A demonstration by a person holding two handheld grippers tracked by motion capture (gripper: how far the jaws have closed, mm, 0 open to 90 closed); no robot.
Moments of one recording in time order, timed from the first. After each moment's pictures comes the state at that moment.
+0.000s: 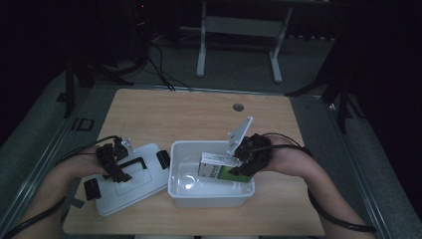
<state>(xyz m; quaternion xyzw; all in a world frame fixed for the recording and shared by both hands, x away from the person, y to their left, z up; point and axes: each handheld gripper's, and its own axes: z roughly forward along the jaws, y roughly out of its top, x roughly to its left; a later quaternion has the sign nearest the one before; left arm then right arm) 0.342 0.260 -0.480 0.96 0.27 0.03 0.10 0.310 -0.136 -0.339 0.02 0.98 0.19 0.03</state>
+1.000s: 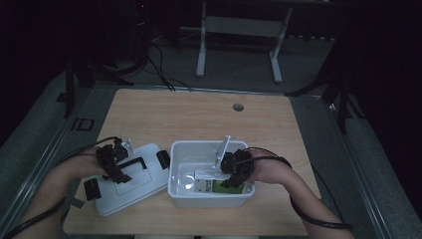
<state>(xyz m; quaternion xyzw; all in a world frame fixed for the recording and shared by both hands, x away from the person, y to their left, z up) 0.342 0.261 -0.484 0.96 0.27 0.03 0.10 0.321 -0.113 -0.416 0.01 0.99 0.14 -0.01</state>
